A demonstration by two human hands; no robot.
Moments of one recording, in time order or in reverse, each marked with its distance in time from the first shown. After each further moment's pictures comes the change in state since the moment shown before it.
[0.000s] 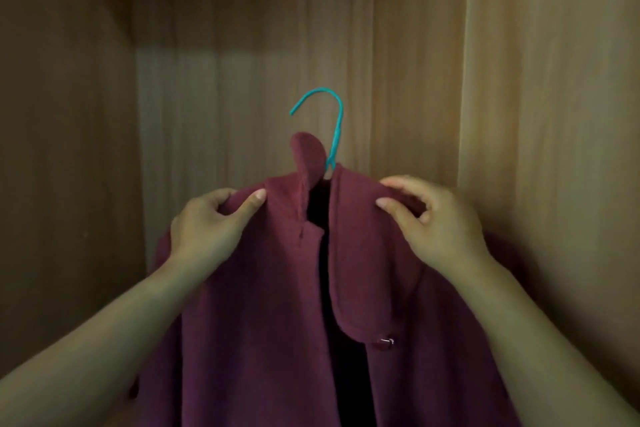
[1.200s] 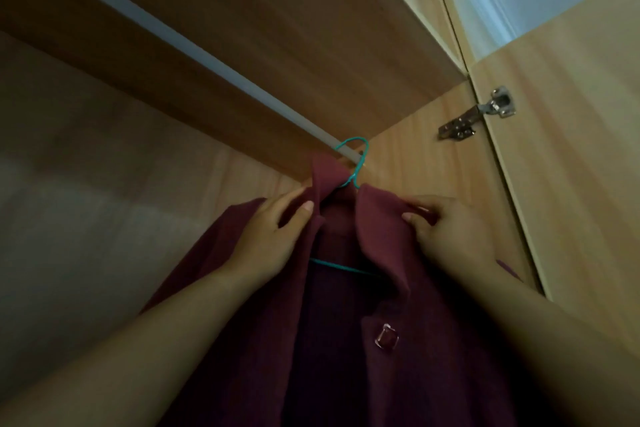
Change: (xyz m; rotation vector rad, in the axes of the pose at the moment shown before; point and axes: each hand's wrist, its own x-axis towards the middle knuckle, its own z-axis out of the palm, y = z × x) left_hand 0.419 0.107 0.214 -0.719 -0.108 0.689; right_hand 0.393 0.069 0.022 -0.684 0.436 -0.024
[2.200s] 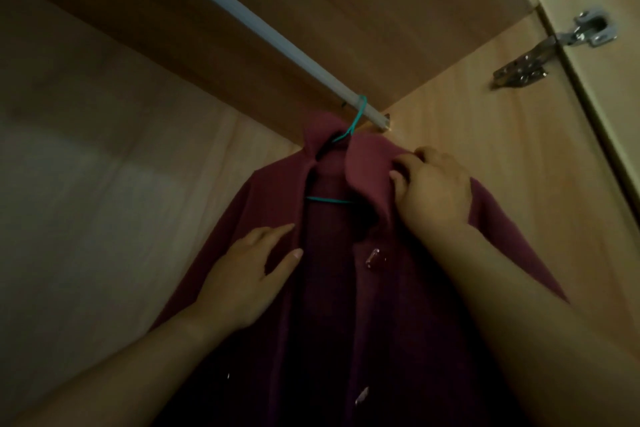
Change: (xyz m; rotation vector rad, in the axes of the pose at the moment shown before) left_hand -0.048 -0.105 0.022 0.377 -0.119 -0.013; right_hand 0.038 0.012 0.097 -0.390 0.111 -0.185
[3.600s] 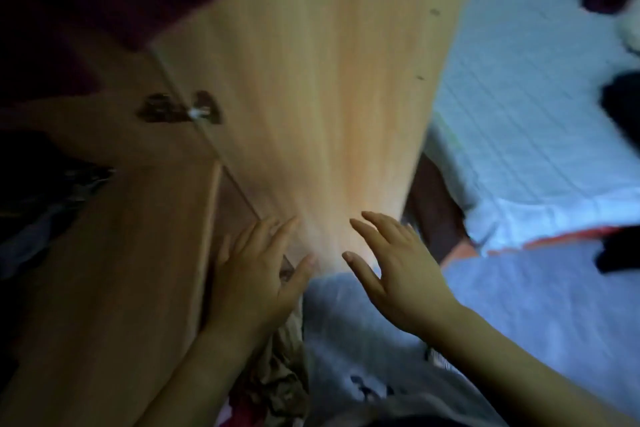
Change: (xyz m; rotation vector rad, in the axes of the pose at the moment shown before) left_hand -0.618 0.284 -0.077 -0.525 -1.356 0.245; right_hand -0.670 -0.107 -0.537 -0.367 -1.166 1.048
